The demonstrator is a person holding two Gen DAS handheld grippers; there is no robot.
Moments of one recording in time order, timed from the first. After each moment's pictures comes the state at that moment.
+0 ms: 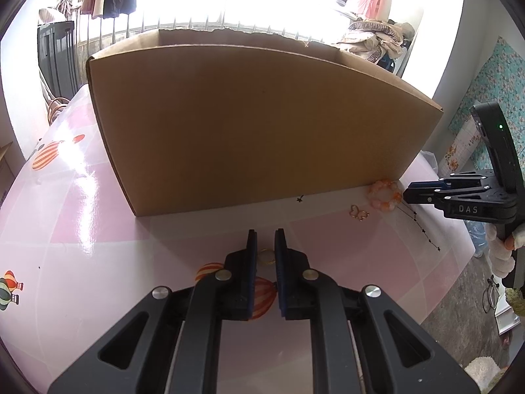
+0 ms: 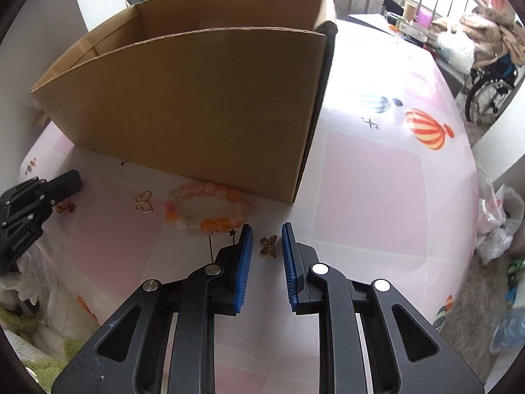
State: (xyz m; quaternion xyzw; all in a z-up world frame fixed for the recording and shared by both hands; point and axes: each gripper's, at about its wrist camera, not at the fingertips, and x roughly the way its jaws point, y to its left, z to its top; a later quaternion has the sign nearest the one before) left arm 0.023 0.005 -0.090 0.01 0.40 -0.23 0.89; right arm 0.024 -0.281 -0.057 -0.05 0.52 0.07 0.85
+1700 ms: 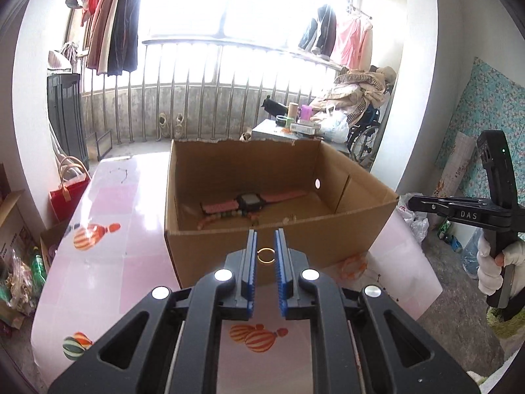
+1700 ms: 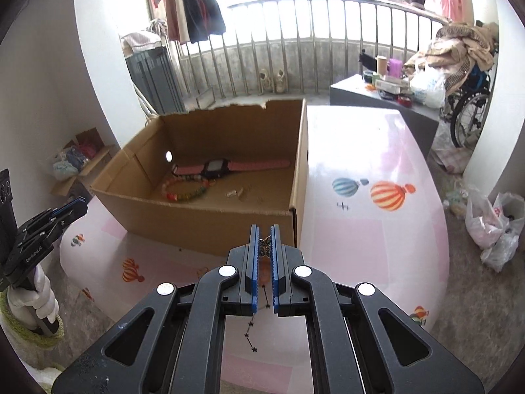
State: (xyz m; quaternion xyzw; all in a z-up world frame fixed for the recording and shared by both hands) left arm -0.001 0.034 0.020 0.00 0.27 -0.24 0.93; right arm -0.022 -0.297 0.041 0.04 0.35 0.07 0.93
